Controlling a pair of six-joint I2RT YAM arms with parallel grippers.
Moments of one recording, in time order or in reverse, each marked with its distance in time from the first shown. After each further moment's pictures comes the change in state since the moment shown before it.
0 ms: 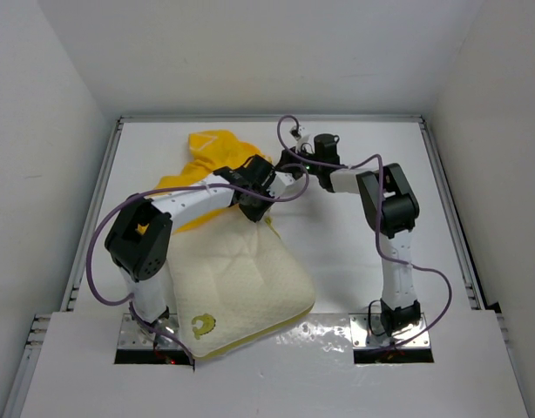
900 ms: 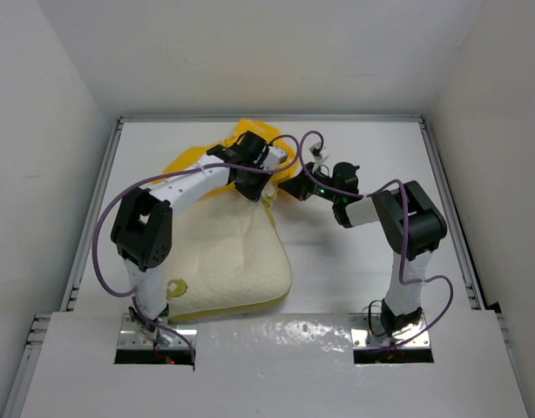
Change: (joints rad) left arm 0.105 0.069 0.188 -0.090 0.006 -0.085; right arm 0.031 -0.278 -0.530 0.528 0.034 0.246
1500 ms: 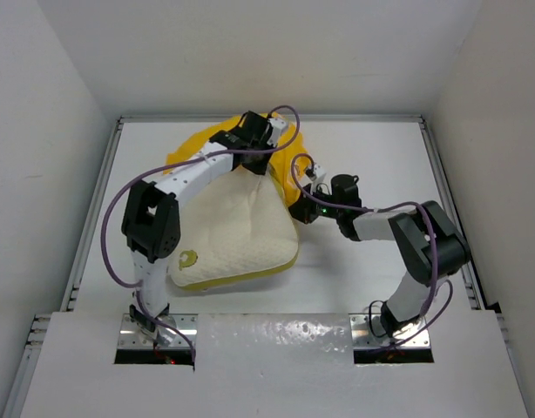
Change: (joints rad) left arm 0.023 0.113 0.260 0.067 -0.095 -0.116; right arm 0.046 -0.235 -0.172 -0.352 0.040 -0.212
